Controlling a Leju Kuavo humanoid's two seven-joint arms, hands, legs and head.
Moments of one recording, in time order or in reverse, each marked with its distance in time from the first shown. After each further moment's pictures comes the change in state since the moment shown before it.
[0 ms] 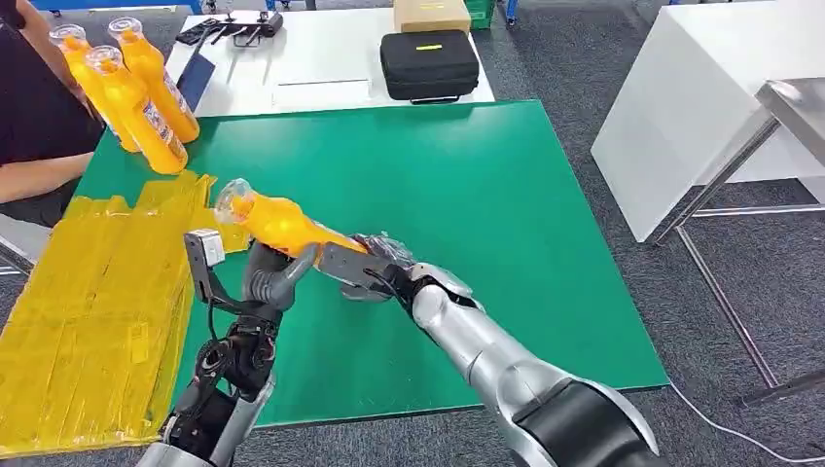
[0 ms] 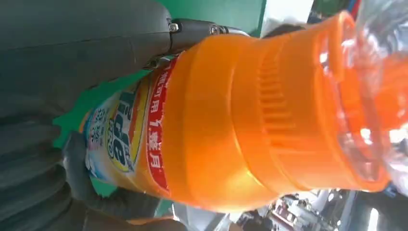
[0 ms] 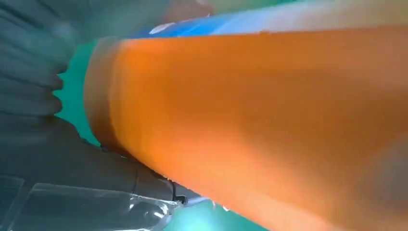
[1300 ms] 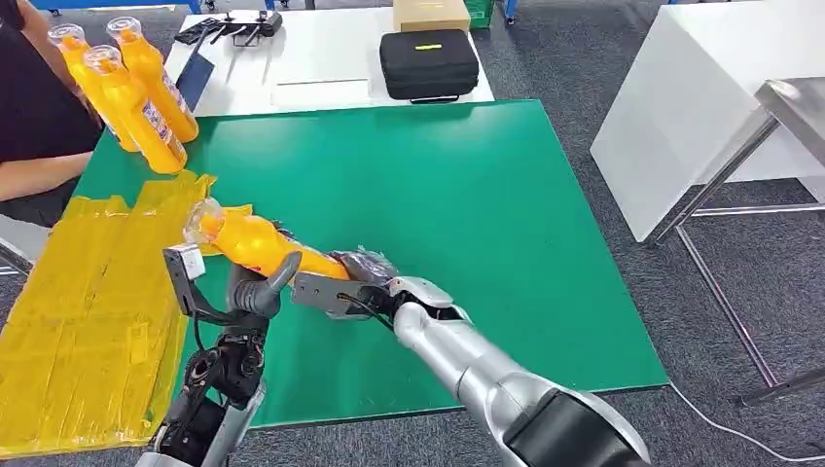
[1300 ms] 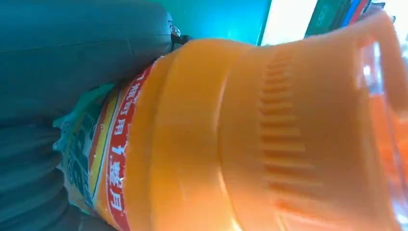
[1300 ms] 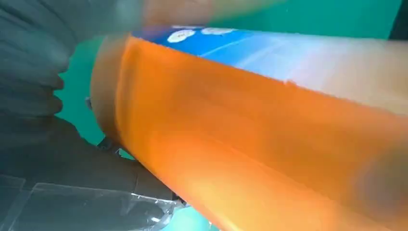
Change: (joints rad) left arm 0.030 0.015 0.054 0.001 0.026 -0.013 -0.031; right arm 0.038 0.018 0.159 -0.051 0.001 -0.010 0.035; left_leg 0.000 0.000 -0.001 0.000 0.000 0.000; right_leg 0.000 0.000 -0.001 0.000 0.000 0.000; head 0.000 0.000
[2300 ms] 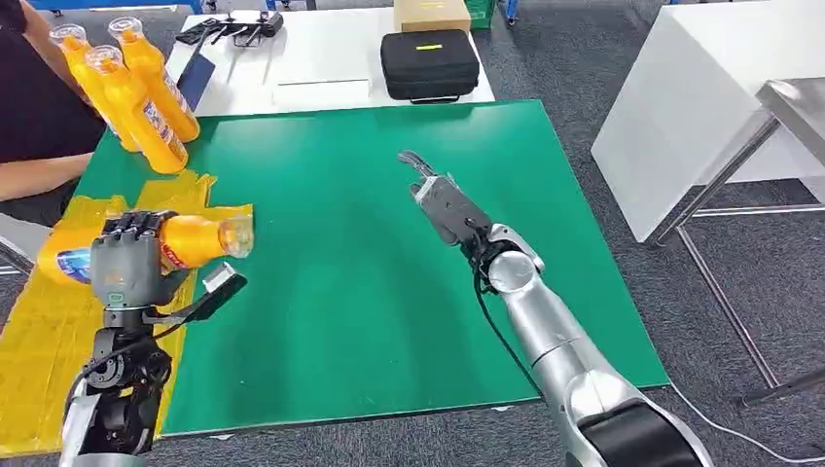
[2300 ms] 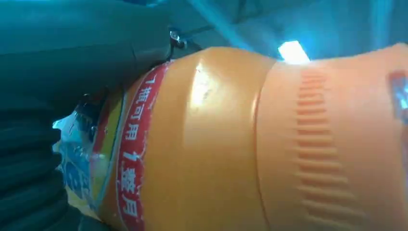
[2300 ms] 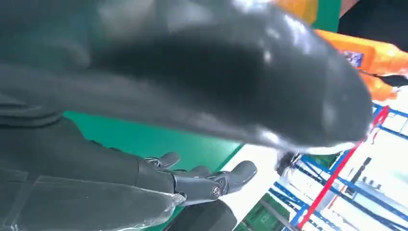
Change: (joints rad) left arm -0.002 0.118 0.406 -0.048 -1.992 0.692 0.110; right arm 0.080 -0.240 -0.296 -0.441 -0.364 0.125 -0.176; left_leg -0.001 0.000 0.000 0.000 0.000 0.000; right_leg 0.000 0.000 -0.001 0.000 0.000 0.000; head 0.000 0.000
